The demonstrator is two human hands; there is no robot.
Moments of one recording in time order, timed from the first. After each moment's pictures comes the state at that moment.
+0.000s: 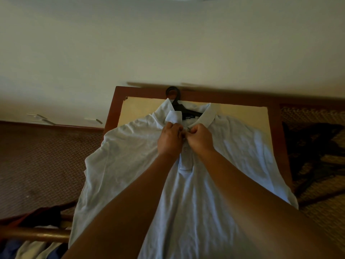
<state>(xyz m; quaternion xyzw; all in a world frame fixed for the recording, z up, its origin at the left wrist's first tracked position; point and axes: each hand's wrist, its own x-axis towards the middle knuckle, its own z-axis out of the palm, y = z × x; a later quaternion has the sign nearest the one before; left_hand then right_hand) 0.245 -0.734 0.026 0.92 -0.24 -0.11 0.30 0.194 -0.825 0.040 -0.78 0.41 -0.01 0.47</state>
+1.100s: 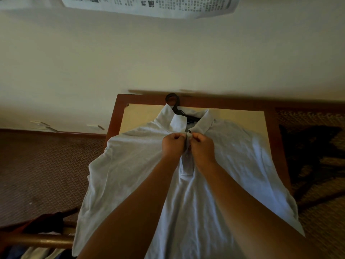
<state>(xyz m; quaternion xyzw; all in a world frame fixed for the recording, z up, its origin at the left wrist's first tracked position) 0.231 -0.742 0.065 0.80 0.04 -0.29 0.52 0.177 -0.812 0.045 -0.68 0.45 -0.08 0.57</state>
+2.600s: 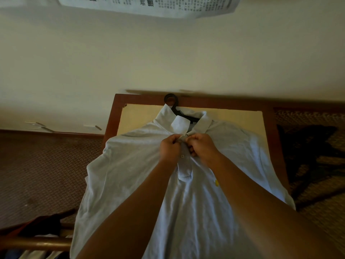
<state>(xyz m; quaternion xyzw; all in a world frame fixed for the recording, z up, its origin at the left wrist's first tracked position) 0.228 -0.731 0.056 0.78 -0.01 -0.29 0.55 0.177 -0.831 0.064 -0.64 0.42 0.05 0.65</state>
